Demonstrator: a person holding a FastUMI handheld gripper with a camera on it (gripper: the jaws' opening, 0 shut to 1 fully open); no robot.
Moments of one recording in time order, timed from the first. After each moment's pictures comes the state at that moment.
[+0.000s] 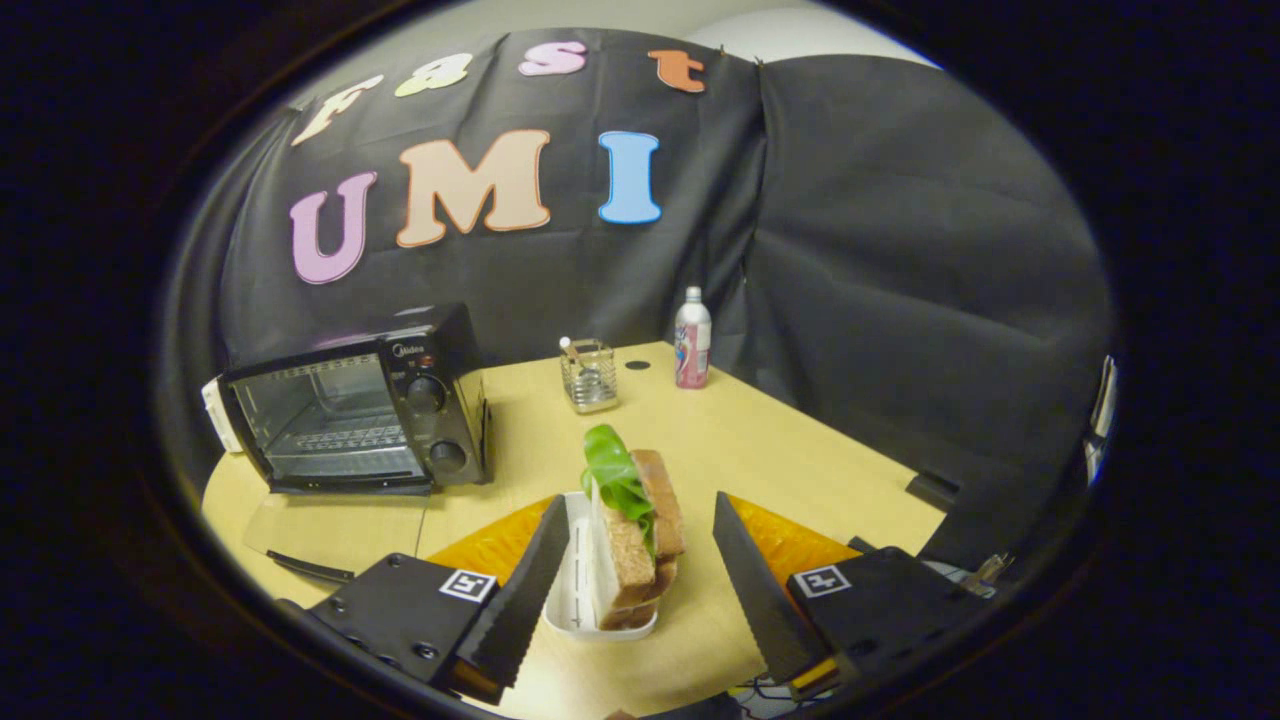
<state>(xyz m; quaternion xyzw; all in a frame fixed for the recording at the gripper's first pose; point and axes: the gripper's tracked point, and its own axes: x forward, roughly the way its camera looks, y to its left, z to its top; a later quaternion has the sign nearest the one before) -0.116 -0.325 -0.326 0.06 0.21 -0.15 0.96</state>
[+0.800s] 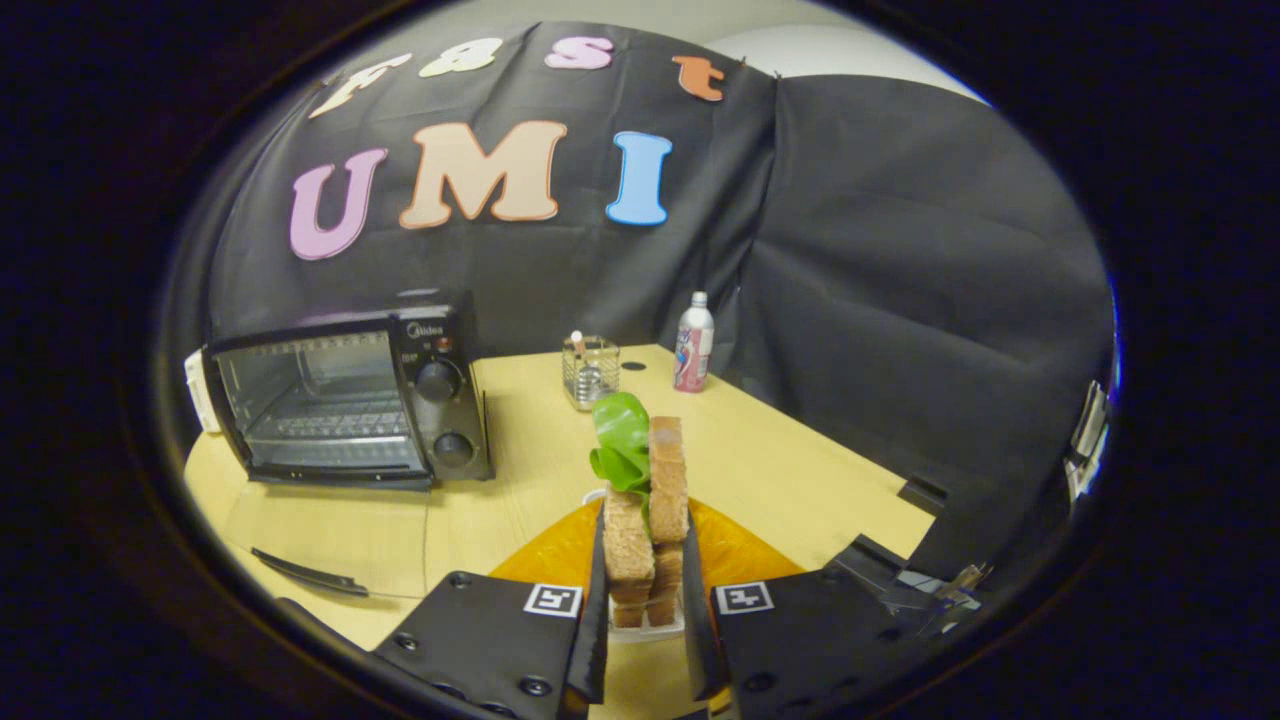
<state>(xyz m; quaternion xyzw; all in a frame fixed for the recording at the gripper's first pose) -0.115 -0.297 -0.302 0.01 0.19 -0.20 0.96</state>
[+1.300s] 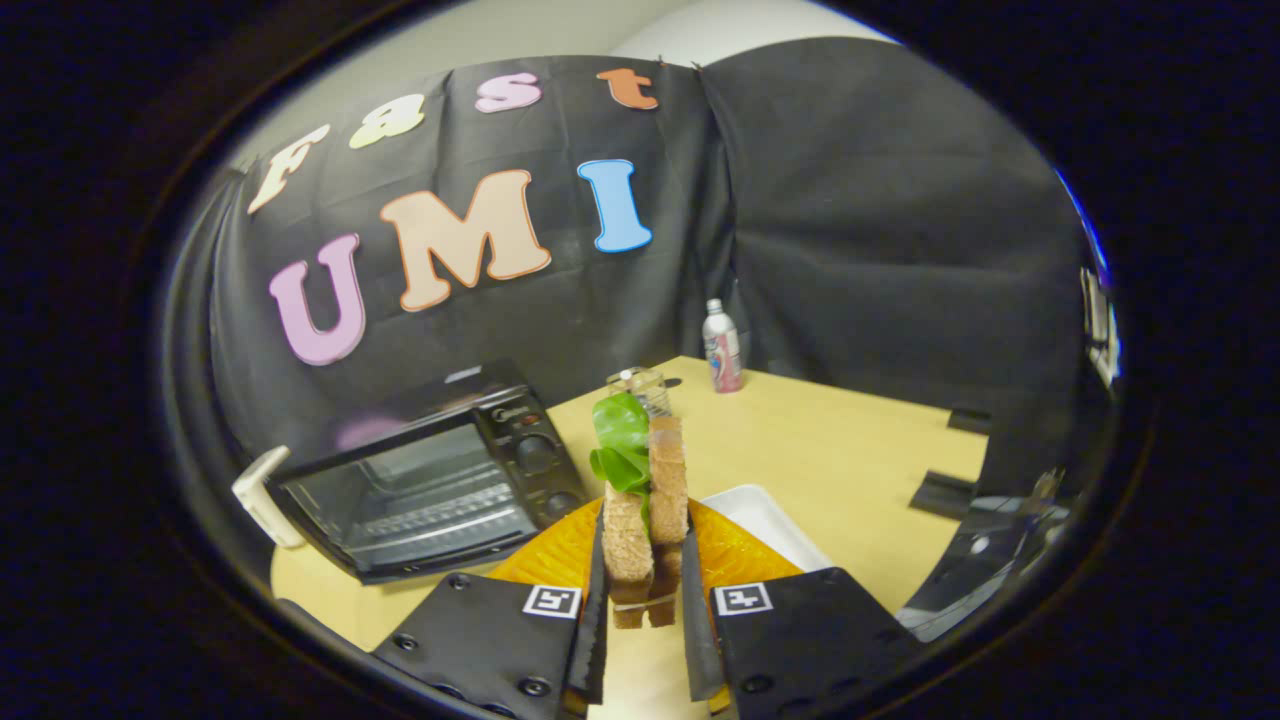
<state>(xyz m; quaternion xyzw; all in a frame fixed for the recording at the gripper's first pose) -0.102 -0.202 -0.278 0.20 0.16 -0.20 0.95</state>
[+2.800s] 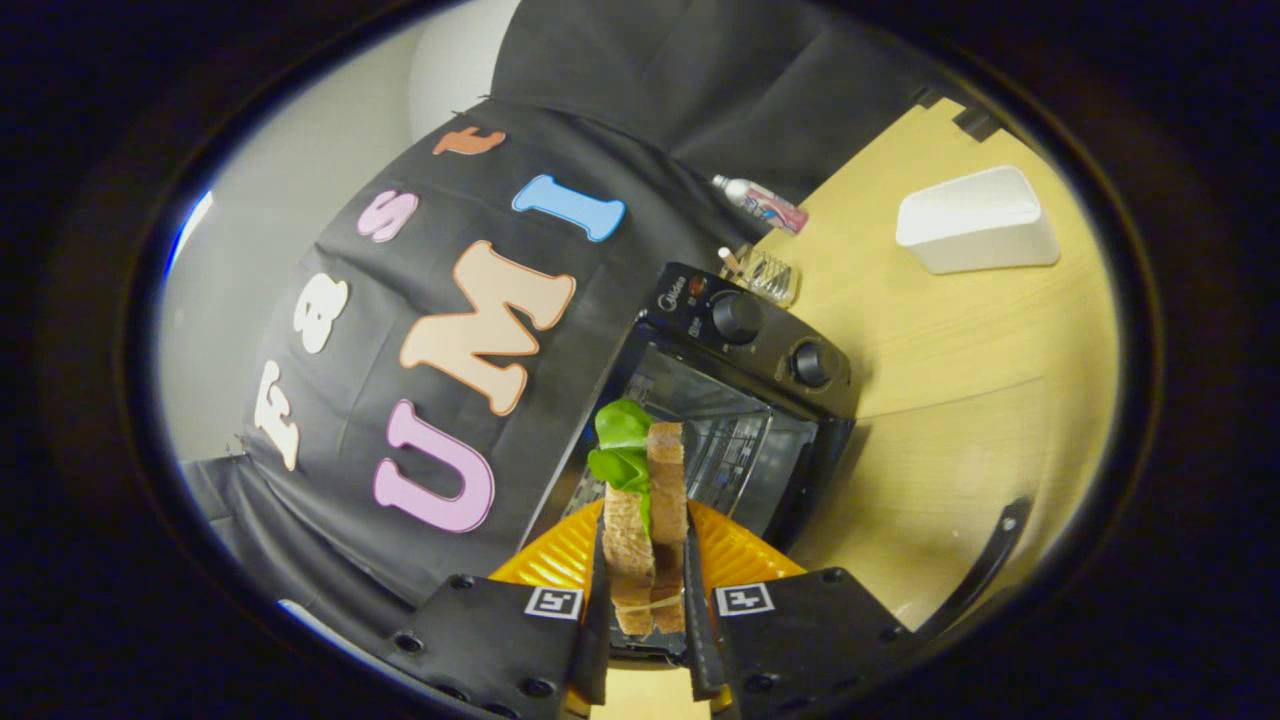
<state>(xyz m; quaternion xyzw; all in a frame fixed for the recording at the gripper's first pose) 0.012 -0.021 -0.309 0.55 0.06 -0.14 0.82</state>
